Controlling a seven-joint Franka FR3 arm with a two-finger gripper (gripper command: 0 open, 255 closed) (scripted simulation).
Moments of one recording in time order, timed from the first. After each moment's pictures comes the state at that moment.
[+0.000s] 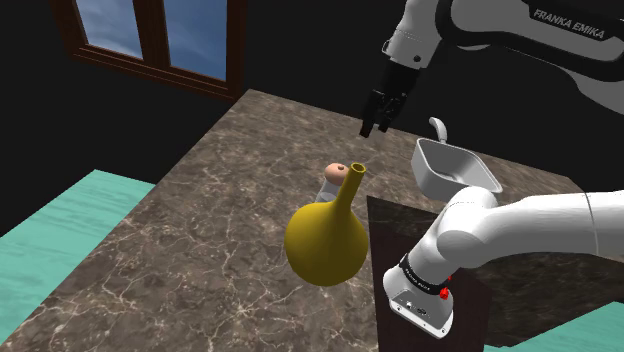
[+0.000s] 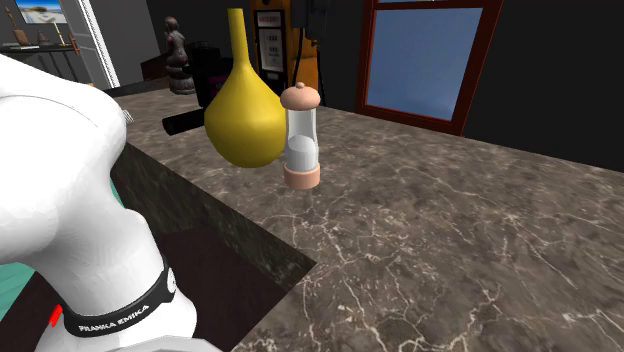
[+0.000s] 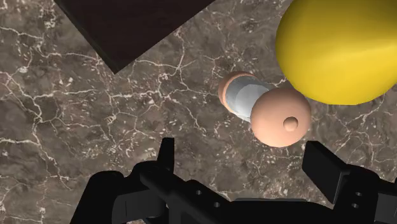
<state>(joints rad) 0.01 -0.81 0.03 -2.36 0.12 1.53 0.12</state>
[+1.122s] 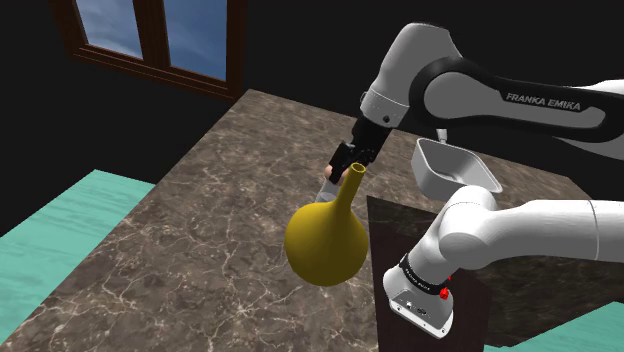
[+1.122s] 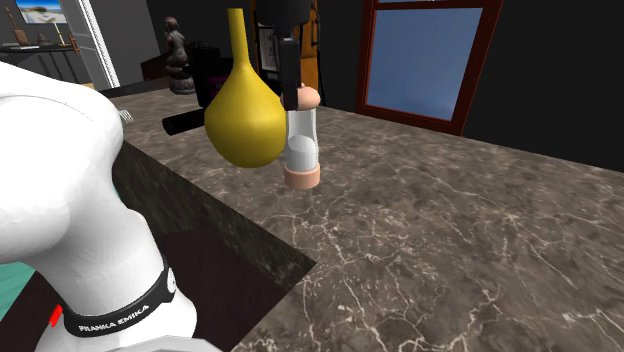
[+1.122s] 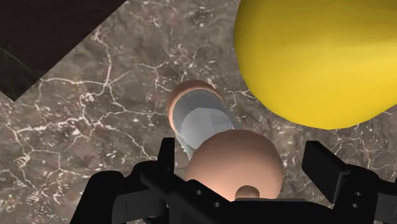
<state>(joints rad) 0.07 -0.91 0.20 -2.69 0.31 1.85 0.28</state>
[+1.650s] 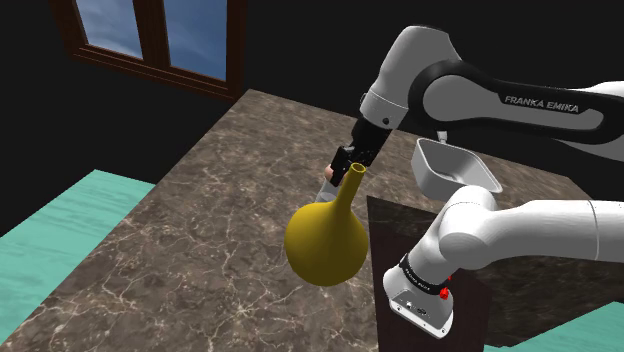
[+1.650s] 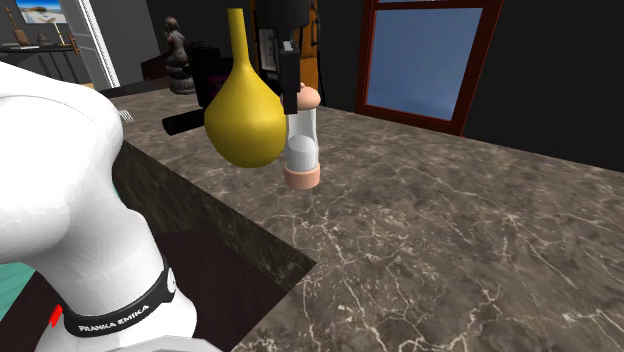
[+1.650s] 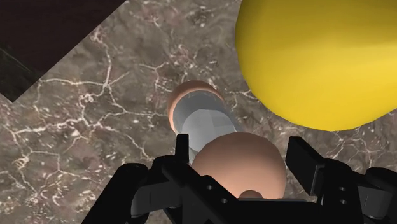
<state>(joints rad) 0.07 -0.92 0.20 -2.70 0.31 1.86 0.28</state>
